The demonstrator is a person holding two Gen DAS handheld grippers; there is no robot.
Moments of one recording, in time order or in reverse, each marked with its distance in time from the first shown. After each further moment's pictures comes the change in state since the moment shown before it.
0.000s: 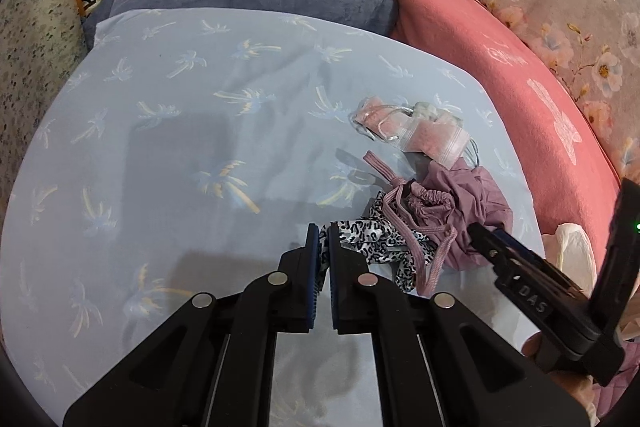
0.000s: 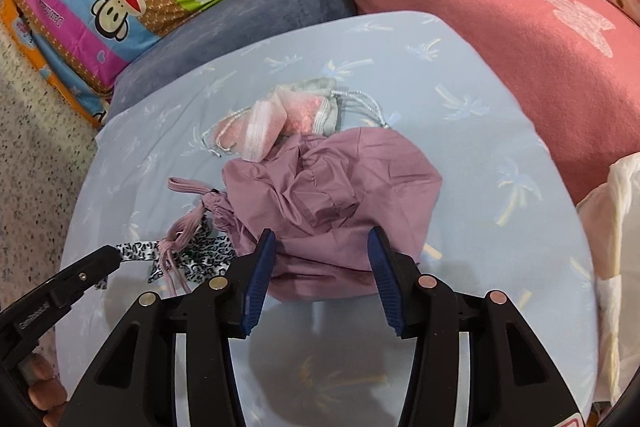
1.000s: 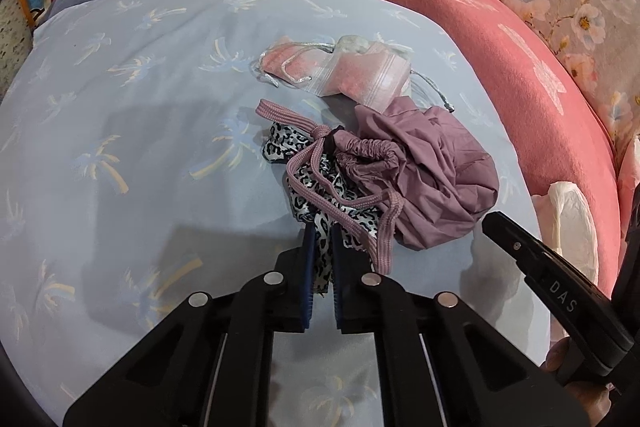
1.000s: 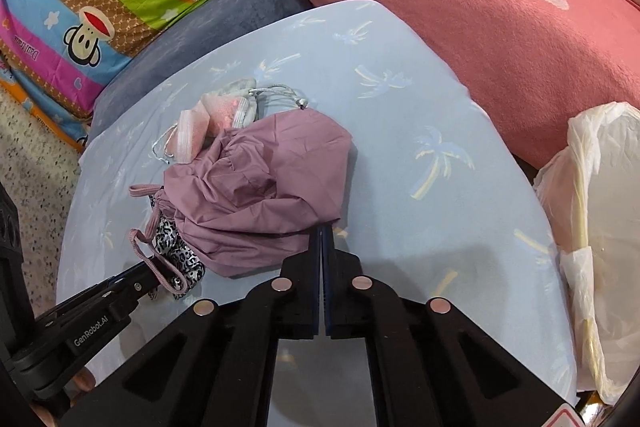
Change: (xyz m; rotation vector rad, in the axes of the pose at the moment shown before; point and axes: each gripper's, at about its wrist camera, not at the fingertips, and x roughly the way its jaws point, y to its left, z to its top) left arm 0.040 -0.053 -0.017 0.103 0.090 -0.065; right arm -0.024 -0.057 -0.008 0.111 -0.029 -0.019
